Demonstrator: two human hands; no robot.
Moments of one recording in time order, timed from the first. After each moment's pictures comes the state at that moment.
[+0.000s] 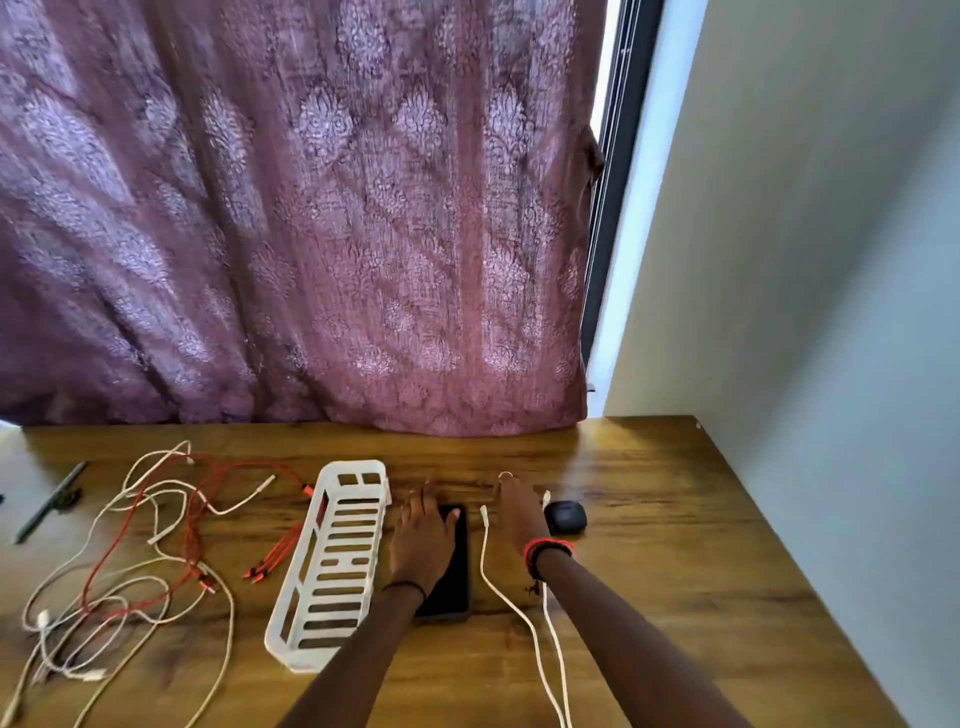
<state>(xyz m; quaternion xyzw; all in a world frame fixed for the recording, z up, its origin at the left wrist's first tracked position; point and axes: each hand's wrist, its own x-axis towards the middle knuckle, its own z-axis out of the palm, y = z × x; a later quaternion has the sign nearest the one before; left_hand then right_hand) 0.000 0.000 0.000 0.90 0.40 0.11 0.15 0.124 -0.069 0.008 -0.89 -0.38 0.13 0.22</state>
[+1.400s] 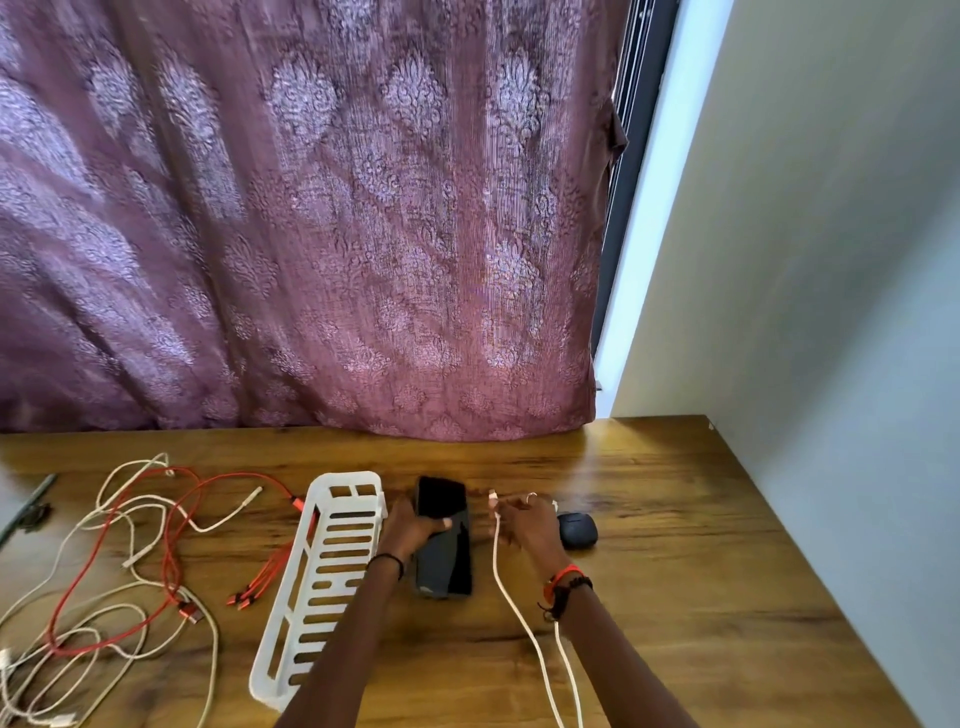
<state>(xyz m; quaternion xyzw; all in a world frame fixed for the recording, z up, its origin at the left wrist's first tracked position) 0.026 0.077 -0.033 0.72 0.45 0.08 0.53 0.133 -0.065 -0.004 -0.73 -0.07 0.34 0.59</state>
